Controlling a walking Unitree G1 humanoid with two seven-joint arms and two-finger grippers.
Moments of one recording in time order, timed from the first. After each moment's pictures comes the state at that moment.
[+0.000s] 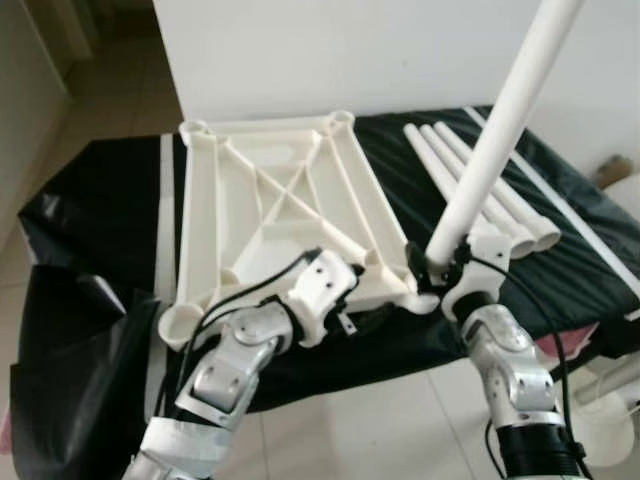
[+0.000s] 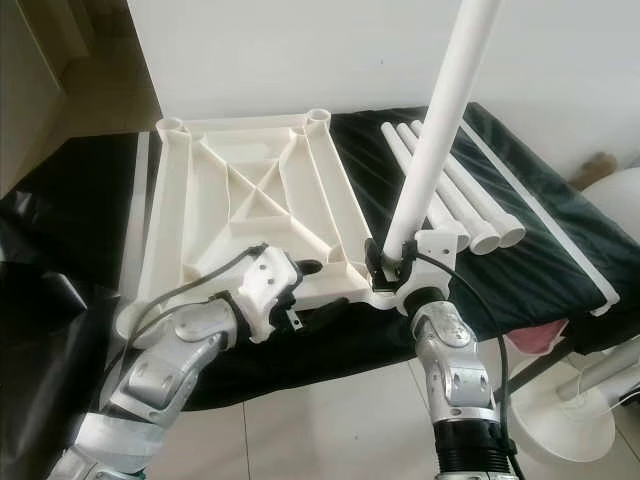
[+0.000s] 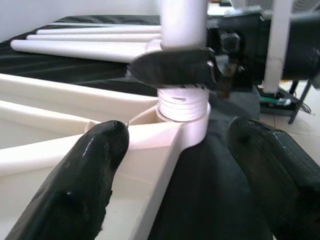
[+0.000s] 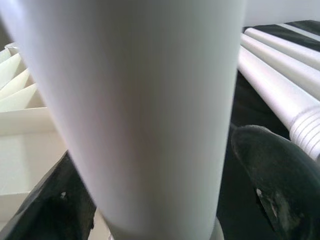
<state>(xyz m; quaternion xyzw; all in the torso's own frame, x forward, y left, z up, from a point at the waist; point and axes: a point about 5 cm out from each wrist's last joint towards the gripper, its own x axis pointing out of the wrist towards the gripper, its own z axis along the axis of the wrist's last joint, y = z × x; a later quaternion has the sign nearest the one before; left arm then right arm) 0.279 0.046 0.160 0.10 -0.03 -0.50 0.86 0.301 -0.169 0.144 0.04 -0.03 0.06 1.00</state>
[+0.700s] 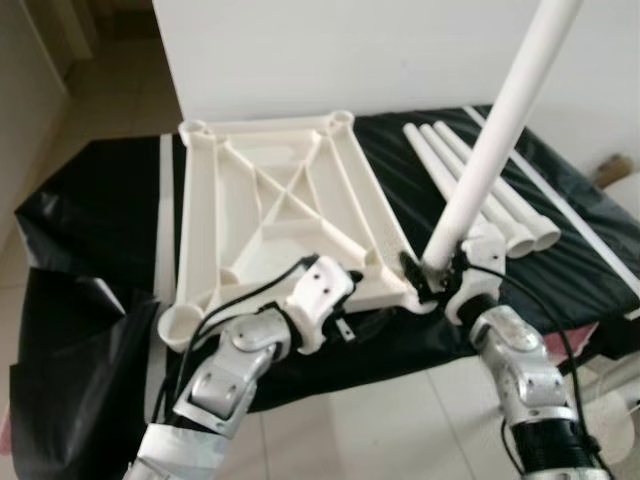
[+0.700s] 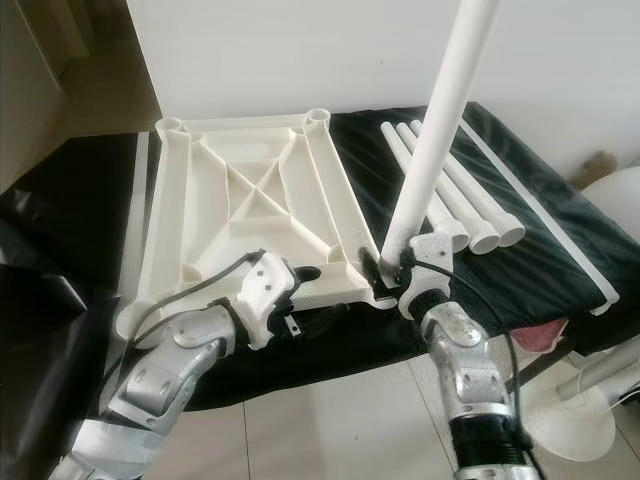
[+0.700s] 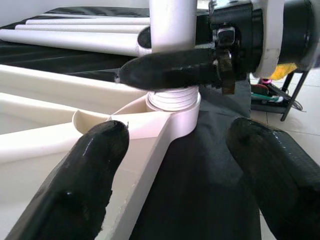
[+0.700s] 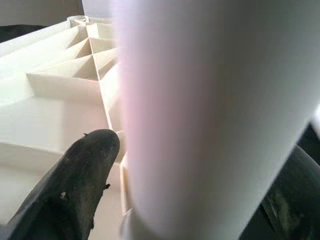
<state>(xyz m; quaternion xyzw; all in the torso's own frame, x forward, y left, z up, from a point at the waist) 0.272 0.044 0.151 0.10 -0.02 -0.51 0.86 0.308 -0.179 0.142 -0.04 -0.03 0.20 0.98</state>
